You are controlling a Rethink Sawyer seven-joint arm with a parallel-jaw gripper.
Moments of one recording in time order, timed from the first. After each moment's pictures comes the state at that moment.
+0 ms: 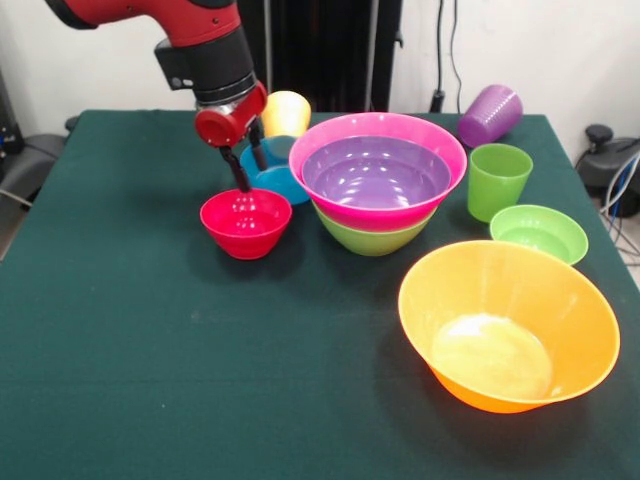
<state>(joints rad) -1.04 -0.48 0.52 1.98 -0.63 0.30 0.40</state>
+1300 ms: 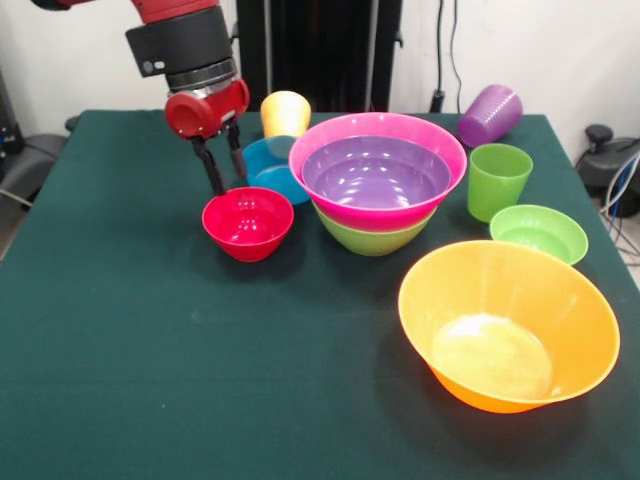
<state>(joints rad) -1.10 -0.54 0.64 1.98 -0.63 0.23 0.40</state>
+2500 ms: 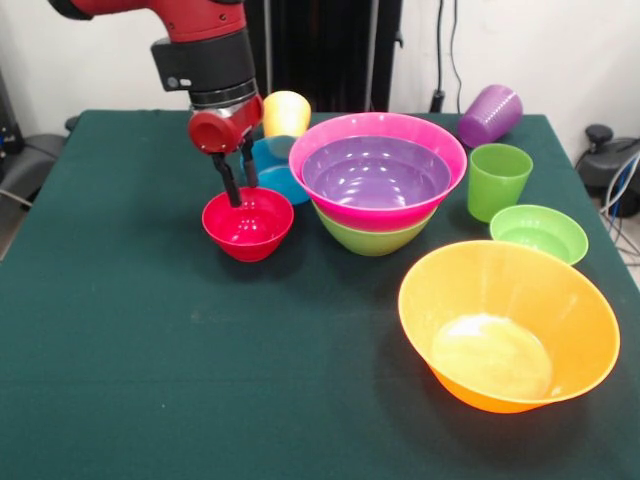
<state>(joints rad) -0.95 -0.54 0.49 1.94 -0.63 0.22 0.40</state>
